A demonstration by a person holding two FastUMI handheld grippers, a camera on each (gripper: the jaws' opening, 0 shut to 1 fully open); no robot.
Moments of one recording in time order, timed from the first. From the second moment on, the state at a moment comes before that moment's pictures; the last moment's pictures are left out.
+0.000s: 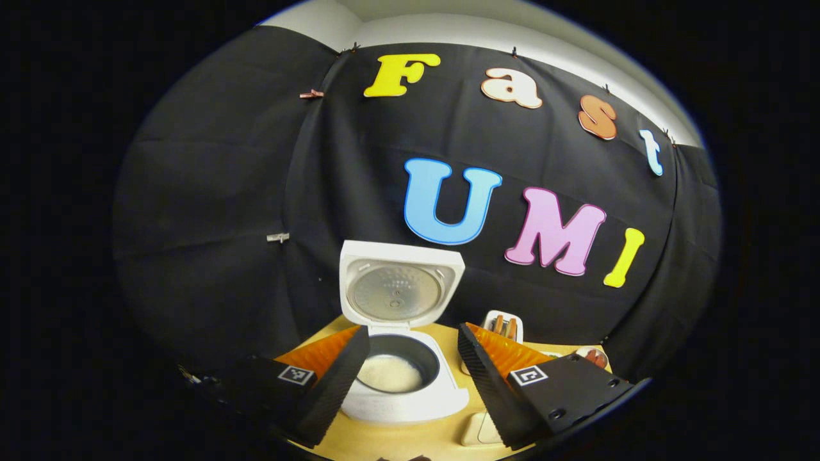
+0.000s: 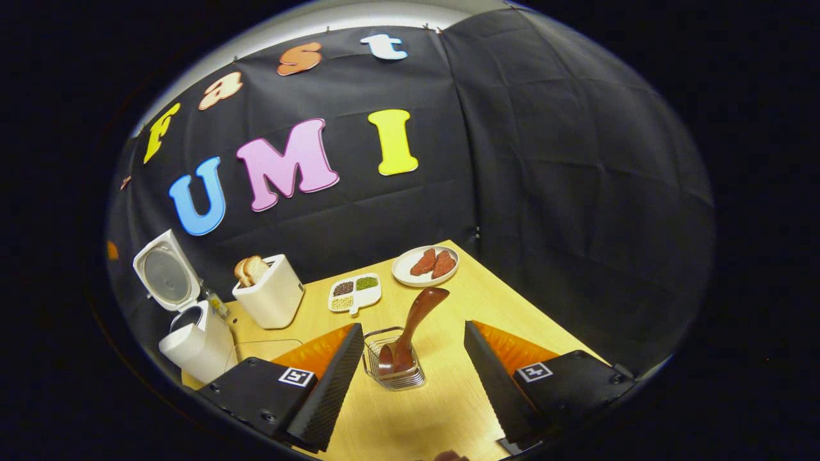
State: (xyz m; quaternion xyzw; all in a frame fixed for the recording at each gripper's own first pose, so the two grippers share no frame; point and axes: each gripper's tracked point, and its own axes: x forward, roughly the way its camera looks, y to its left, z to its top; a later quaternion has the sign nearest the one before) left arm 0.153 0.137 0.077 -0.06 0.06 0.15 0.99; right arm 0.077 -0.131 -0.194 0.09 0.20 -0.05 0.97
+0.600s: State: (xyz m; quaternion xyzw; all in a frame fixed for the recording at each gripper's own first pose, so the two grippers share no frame) left arm 0.299 0.205 0.139 -0.05 0.04 0.13 0.99; right arm 0.031 -0.105 -0.139 0.07 0.15 -0.05 0.98
